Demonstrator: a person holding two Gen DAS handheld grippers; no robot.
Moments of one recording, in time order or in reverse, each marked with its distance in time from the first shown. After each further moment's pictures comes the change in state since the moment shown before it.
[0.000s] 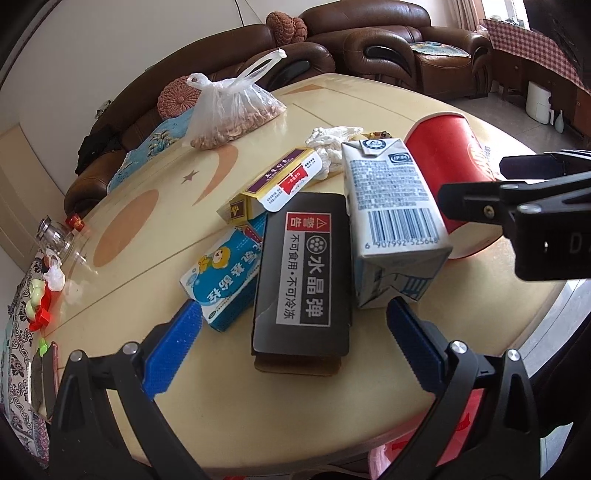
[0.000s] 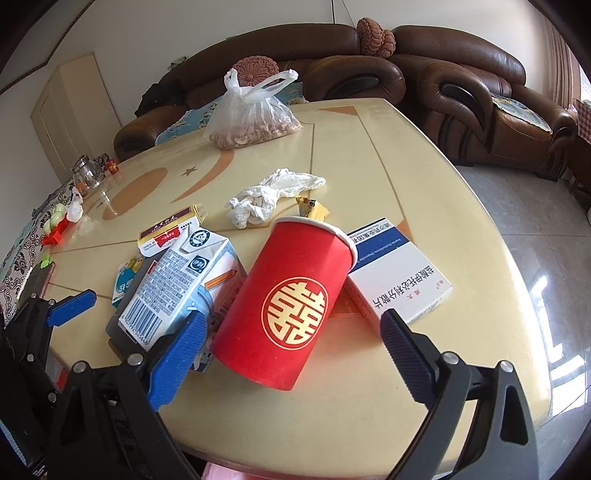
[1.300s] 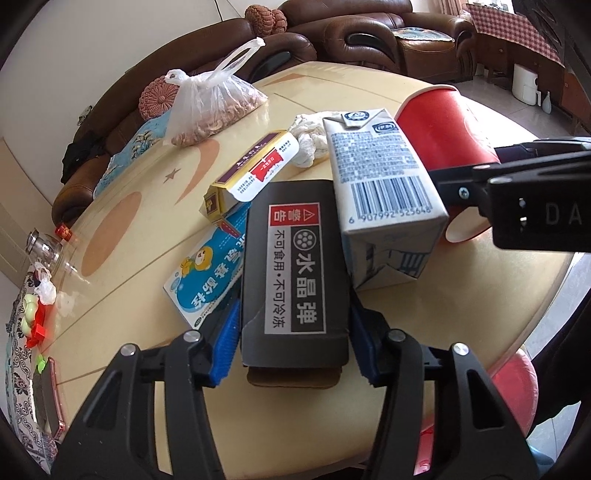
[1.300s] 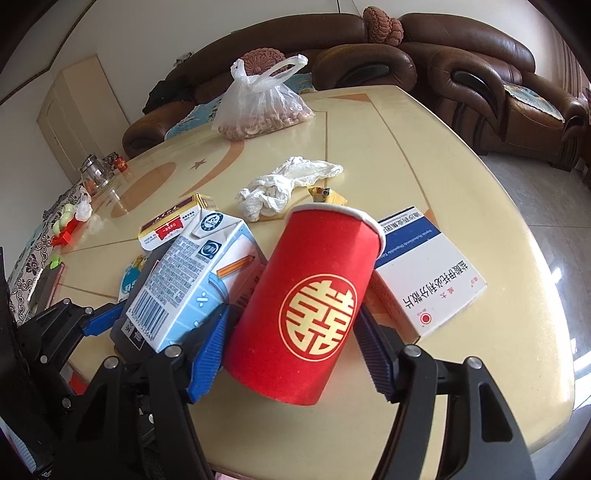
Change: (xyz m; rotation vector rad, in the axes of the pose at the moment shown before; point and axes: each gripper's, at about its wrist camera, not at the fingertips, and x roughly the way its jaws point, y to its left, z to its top) left arm 0.015 -0.002 0.003 0.041 0.045 -0.051; right arm 0.014 0.000 0.002 0.030 0.032 0.069
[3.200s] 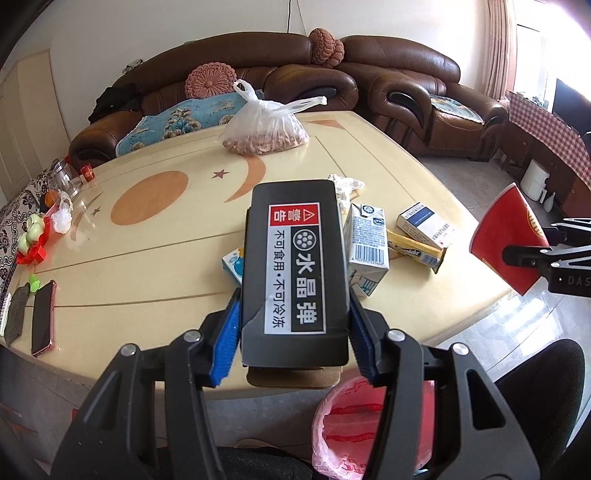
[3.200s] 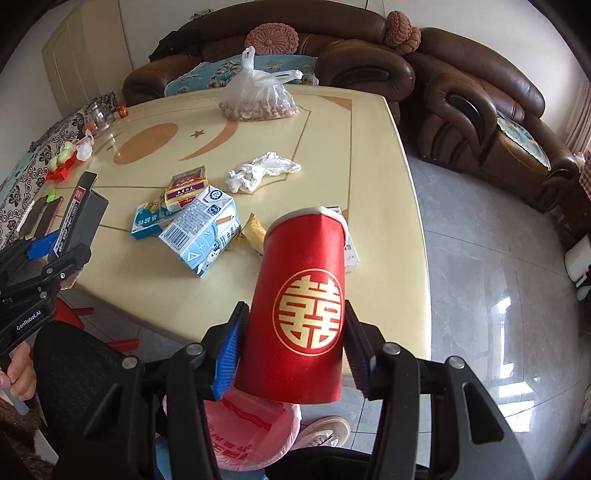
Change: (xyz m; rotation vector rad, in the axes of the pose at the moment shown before) left arm -0.122 0.048 -0.006 -0.312 -0.081 -0.079; right arm -0.137 -0.009 0.000 -0.204 0.139 -0.159
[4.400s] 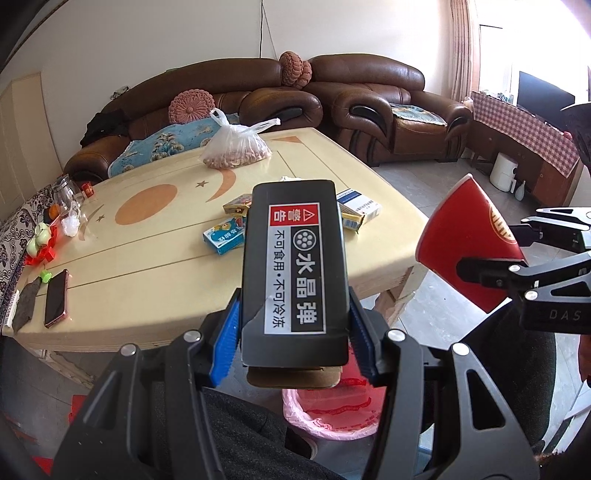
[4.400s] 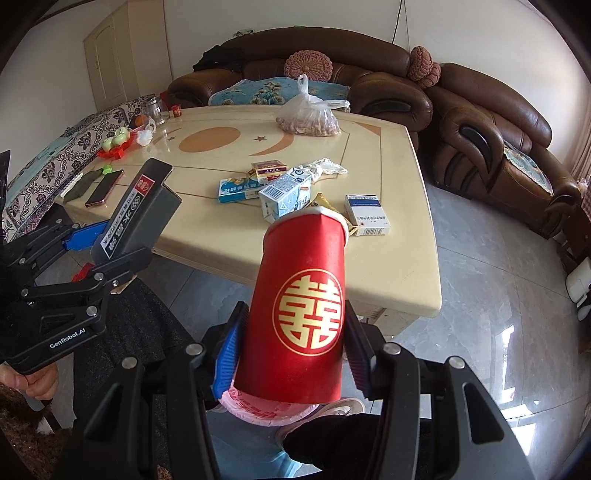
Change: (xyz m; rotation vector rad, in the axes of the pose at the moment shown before) left arm -0.118 -0.042 -0.079 0.065 -0.084 -0.069; right arm -0.110 0.069 -0.102 -0.107 -0.107 0.051
